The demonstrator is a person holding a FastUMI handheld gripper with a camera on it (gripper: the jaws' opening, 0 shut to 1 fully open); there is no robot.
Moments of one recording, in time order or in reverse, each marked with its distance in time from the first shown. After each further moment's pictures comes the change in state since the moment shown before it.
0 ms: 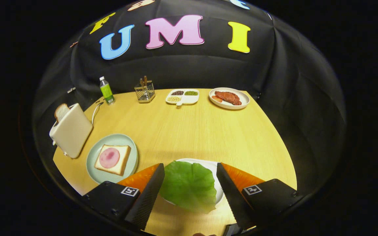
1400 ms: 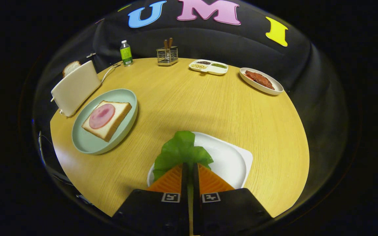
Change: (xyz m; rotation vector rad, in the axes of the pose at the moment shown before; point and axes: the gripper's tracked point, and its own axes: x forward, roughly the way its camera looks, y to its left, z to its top) arm 0.047 0.016 -0.066 -0.200 0.186 0.146
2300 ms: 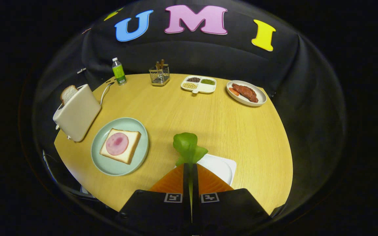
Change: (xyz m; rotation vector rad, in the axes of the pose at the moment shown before) arm -0.075 0.021 0.077 0.073 -0.070 -0.073
